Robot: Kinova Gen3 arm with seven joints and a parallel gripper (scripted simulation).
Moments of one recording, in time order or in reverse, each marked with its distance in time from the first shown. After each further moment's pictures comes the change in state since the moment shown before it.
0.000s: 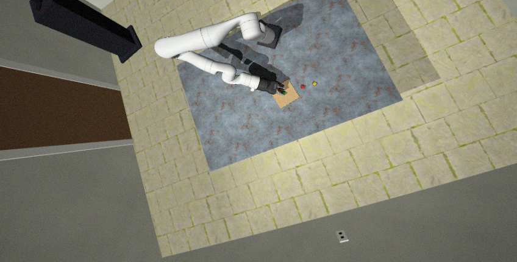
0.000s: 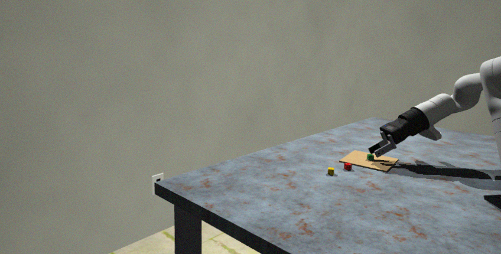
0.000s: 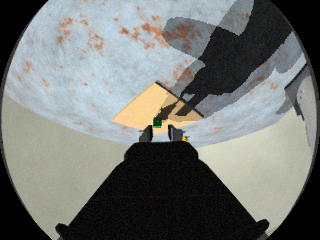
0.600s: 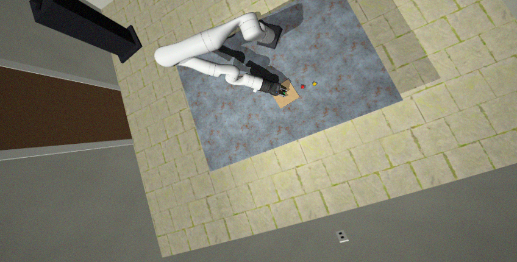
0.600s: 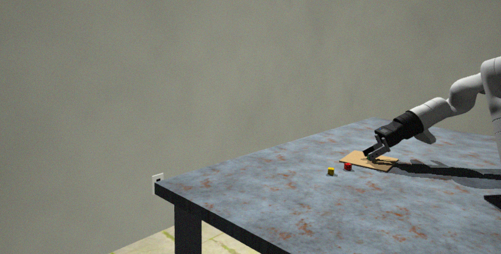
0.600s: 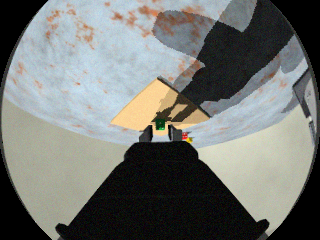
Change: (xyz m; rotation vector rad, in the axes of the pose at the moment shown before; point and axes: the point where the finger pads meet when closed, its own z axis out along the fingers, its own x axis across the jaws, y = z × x) arm -0.005 -0.002 0.019 -0.006 -0.024 0.016
